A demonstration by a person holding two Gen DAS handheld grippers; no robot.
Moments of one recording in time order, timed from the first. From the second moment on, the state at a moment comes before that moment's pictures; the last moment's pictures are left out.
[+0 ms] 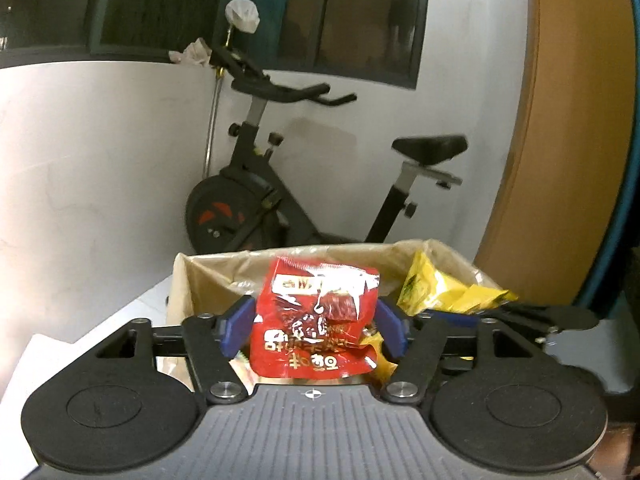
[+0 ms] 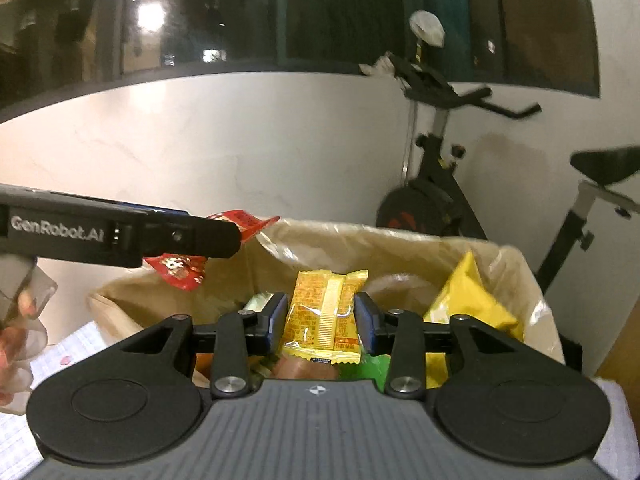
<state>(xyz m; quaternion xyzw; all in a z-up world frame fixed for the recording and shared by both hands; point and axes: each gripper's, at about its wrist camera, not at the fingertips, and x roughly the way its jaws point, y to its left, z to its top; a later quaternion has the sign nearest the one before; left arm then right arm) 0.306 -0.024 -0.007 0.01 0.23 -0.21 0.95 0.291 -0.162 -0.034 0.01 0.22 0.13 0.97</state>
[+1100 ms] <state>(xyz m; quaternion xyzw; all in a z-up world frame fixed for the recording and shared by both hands) 0.194 0.028 -0.084 -0.01 0.29 -0.17 0.94 0.145 -0.182 -0.071 0.02 0.18 0.11 0.98</state>
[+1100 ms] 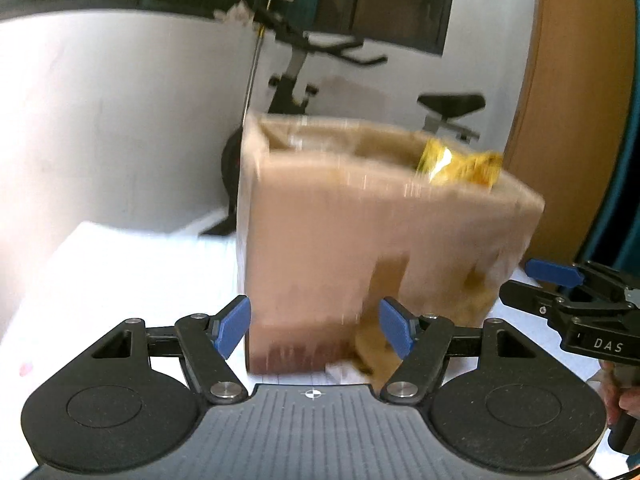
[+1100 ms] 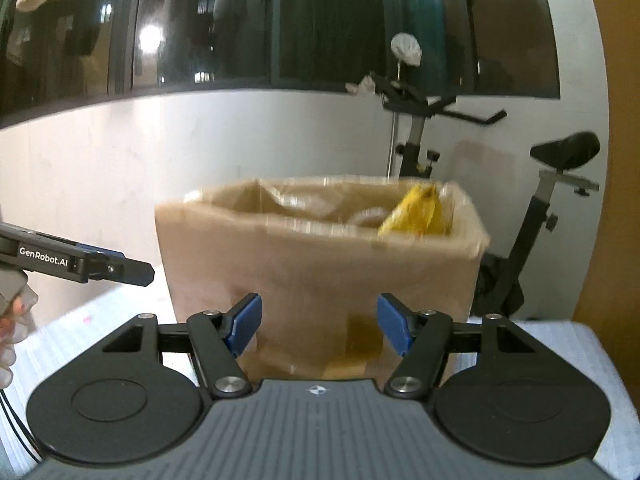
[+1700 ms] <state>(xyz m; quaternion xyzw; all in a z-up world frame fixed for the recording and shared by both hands) 0.183 0.000 -0.183 0.02 0.40 -0.17 0.90 0.132 -0.171 -0.183 0.04 0.30 0.09 0.95</state>
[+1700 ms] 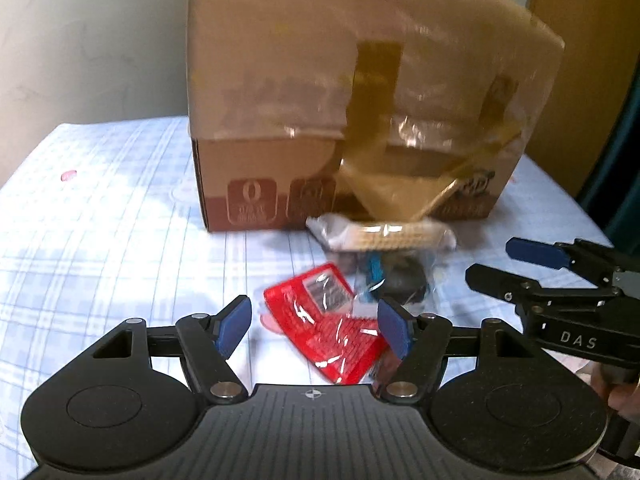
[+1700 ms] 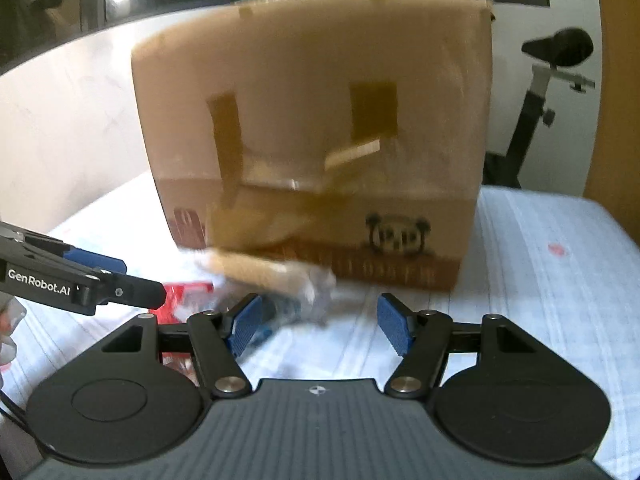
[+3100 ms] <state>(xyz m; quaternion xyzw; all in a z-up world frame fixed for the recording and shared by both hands) 0.195 0.015 -0.194 0.02 0.41 -0.15 0.90 0.136 -0.178 -0.196 0.07 0.32 0.08 0.94</state>
